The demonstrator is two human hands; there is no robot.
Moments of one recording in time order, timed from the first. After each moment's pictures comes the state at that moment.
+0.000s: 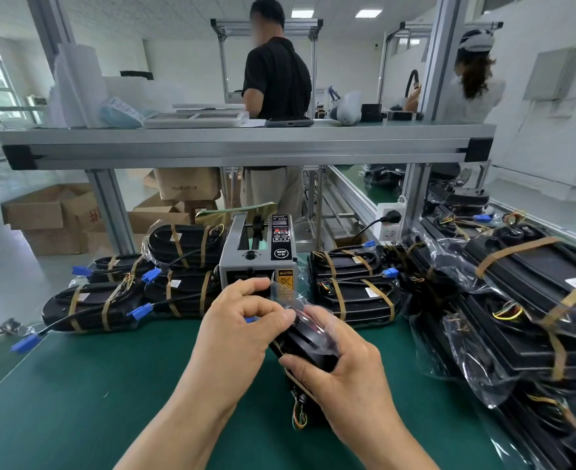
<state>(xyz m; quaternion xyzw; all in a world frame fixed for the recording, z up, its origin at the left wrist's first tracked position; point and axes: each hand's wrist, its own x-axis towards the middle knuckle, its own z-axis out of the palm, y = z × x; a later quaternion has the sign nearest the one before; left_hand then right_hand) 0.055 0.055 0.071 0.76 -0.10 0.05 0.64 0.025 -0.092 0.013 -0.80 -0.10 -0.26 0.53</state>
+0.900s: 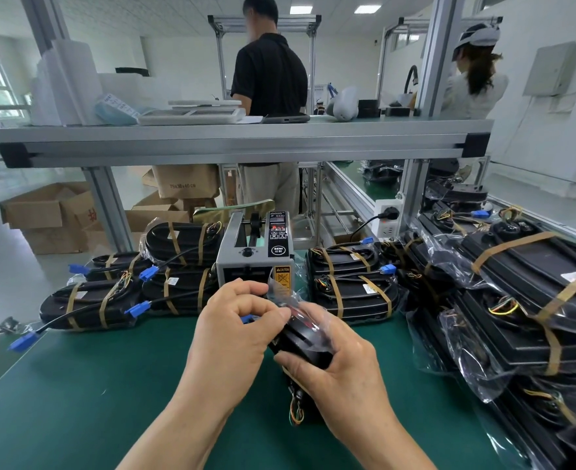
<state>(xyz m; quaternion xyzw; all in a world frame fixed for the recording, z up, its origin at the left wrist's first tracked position) 0.058 0.055 0.060 0.79 -0.09 0.11 0.59 0.024 -0.094 0.011 -0.82 -0.08 -0.23 0.53</state>
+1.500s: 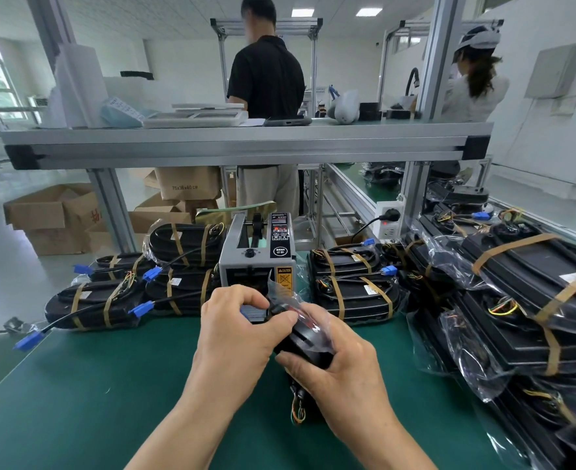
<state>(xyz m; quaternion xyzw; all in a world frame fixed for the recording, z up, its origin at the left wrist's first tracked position) 0.059 0.050 0.054 0.84 -0.03 0.14 0.53 0.022 -0.094 0.009 -0.82 -0.07 -0.22 0.52</state>
